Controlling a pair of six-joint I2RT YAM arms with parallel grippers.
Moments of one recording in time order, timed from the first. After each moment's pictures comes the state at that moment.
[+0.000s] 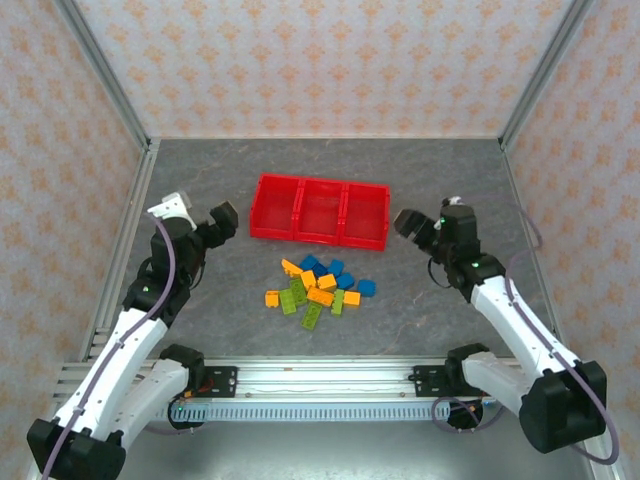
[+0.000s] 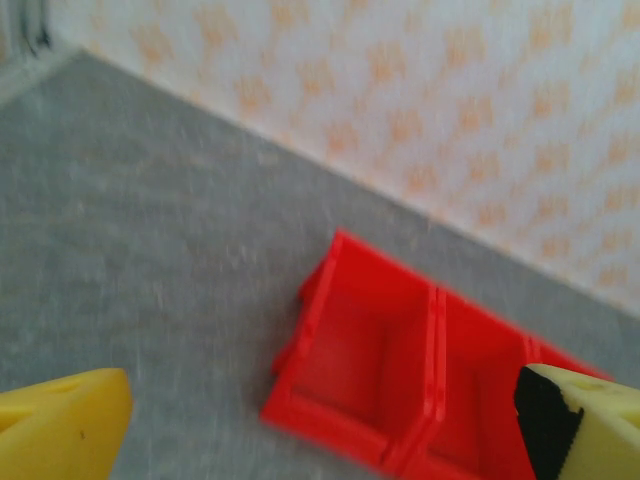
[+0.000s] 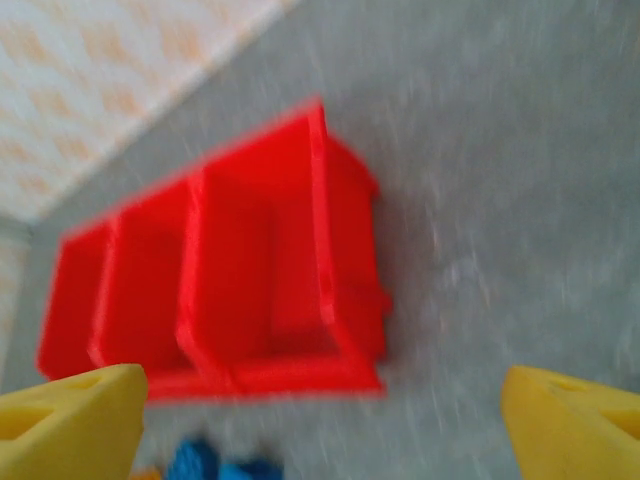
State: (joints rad) left arm -0.22 0.75 0.69 -0.33 -0.19 -0.57; right arm 0.28 1.00 0.68 -0.35 -0.08 0.75
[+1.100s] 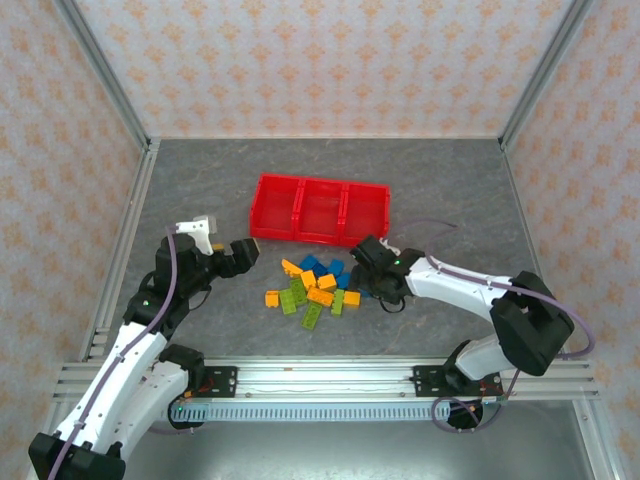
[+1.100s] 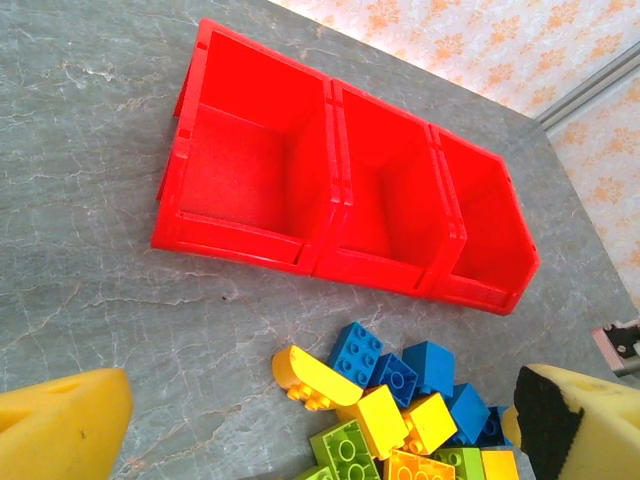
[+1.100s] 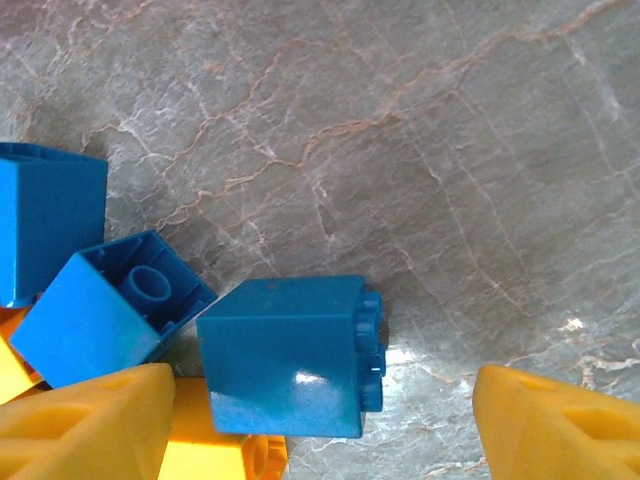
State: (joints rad) left arm -0.22 0.66 0.59 -0.41 0.18 -0.51; right arm 0.77 1.43 0.80 -0.61 0.10 1.01
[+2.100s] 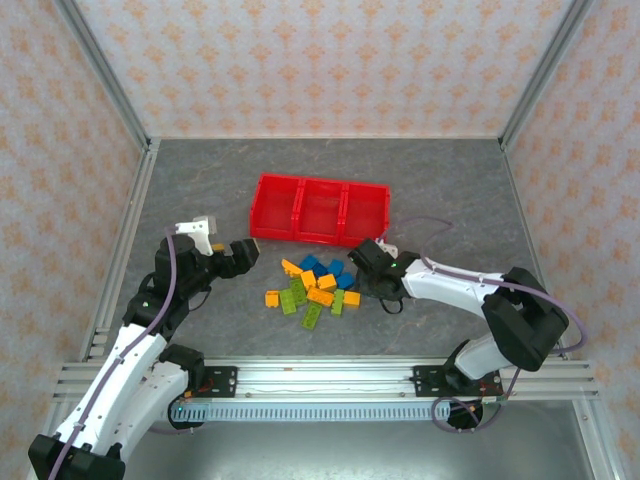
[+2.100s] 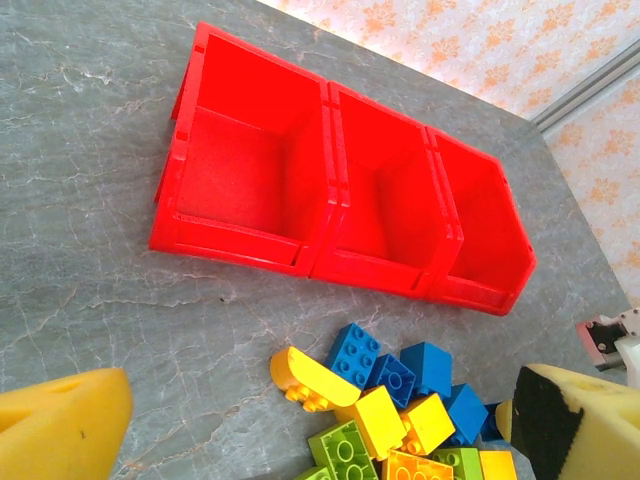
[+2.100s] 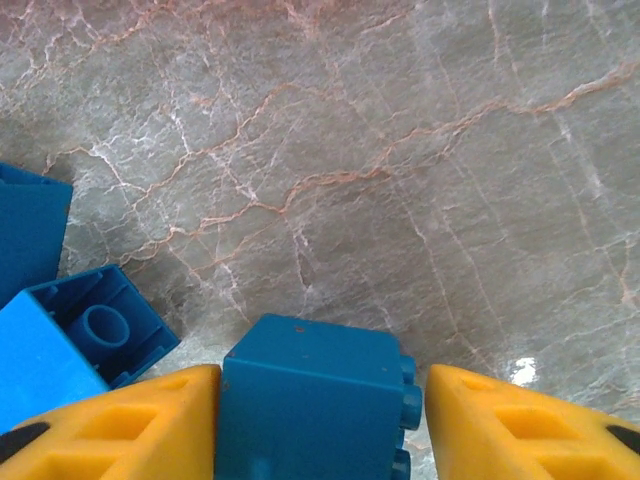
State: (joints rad) left arm -0.22 0.65 0.58 -0.41 0.18 -0.51; right arm 0.78 1.46 0.77 -0.56 0.19 0.91
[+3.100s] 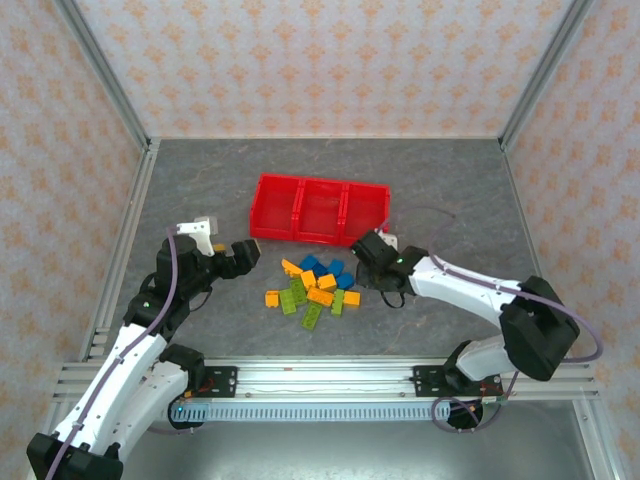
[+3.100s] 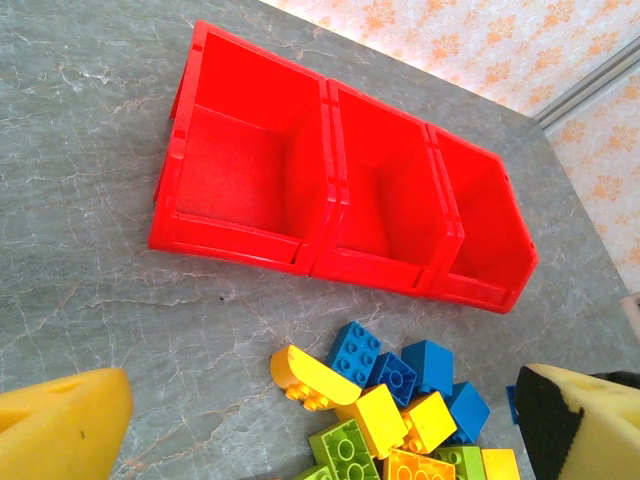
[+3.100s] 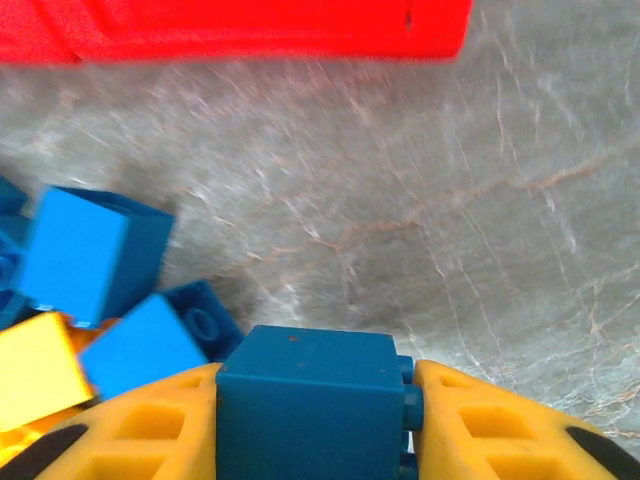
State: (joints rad) left arm -0.24 0.65 0.58 -0.41 0.16 -0.51; right arm 0.78 1.38 0.85 -0.61 0.21 0.85
